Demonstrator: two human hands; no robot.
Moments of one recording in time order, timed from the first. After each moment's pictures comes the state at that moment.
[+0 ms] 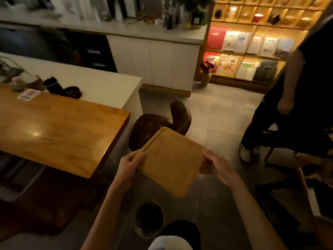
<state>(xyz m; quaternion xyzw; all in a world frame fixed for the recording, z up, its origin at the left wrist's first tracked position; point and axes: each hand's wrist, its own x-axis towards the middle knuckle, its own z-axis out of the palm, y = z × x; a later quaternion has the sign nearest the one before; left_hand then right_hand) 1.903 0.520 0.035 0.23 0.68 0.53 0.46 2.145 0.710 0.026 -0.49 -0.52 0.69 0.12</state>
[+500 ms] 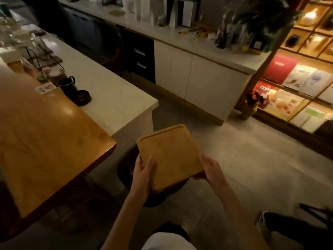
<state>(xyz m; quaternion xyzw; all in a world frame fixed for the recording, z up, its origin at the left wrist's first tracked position) 1.894 0.848 0.010 -0.04 0.60 0.73 0.32 1.999 1.058 0.010 -0.38 -0.62 0.68 0.06</state>
